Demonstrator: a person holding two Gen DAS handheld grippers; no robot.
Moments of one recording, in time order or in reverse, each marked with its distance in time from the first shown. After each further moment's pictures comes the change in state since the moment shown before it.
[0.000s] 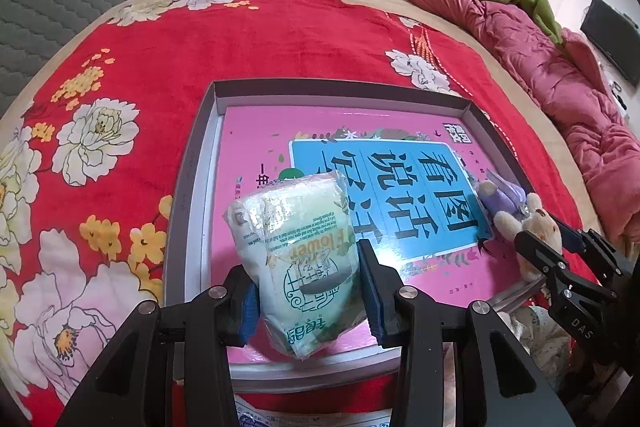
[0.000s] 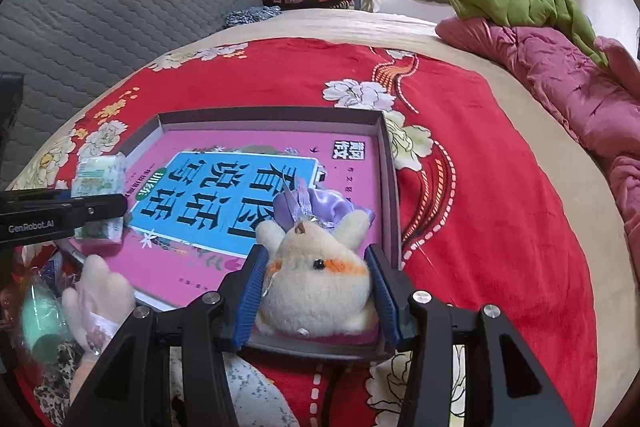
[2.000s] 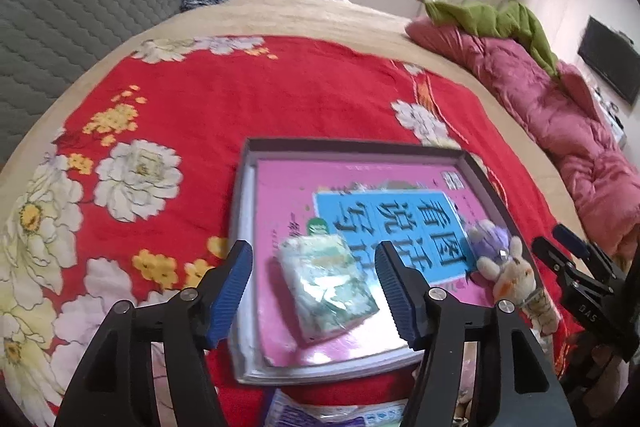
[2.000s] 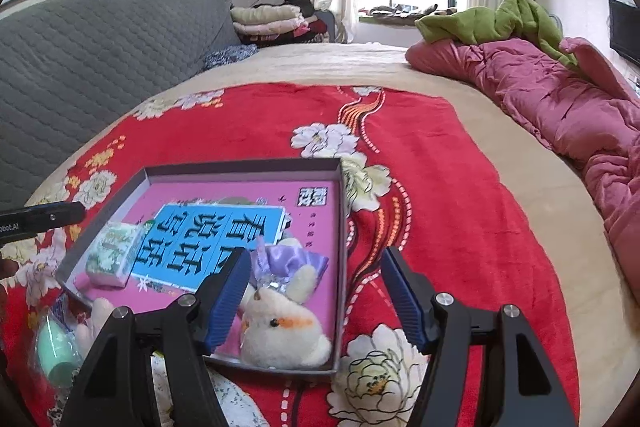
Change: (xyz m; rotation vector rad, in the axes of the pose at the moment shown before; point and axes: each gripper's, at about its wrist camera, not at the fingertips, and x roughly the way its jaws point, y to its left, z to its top) left arm -0.055 0.023 0.016 -0.028 -0.142 0.015; right arm -0.035 -0.027 0.015 0.083 -0.143 -0.044
